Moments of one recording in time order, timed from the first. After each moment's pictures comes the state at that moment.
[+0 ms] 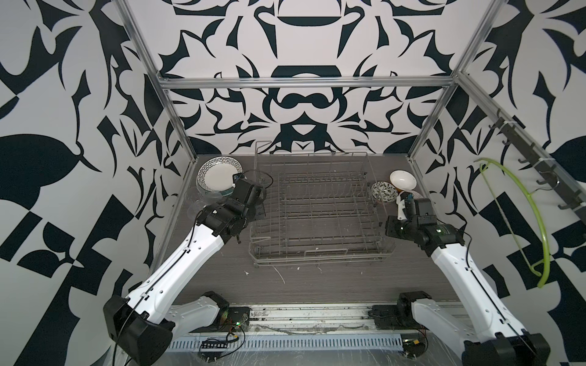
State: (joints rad) left arm -0.58 1.14 1.15 -0.87 -0.31 -0.66; right arm 0.10 0.94 0.83 -0.81 -0.03 0.31
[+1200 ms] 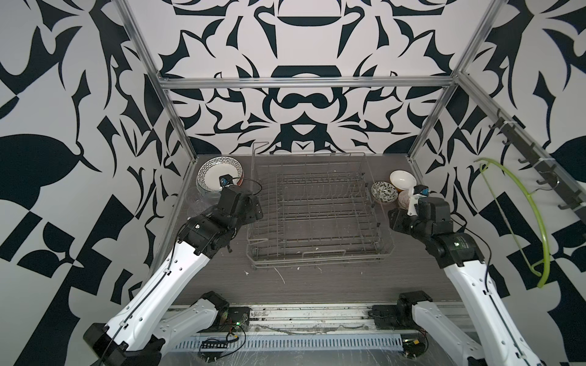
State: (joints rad) left arm -0.59 1.00 1.13 -0.87 -0.41 -0.61; right arm 0.11 0.80 0.93 -0.82 0.00 0.38
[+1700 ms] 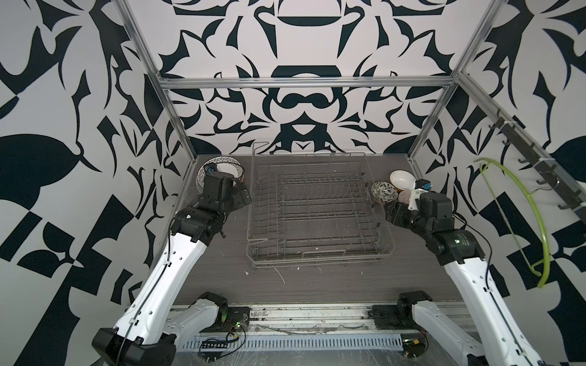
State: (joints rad) left arm -0.31 1.06 1.19 -0.81 -0.31 -0.52; right arm 0.11 0.84 0.95 -0.75 -0.02 0.39
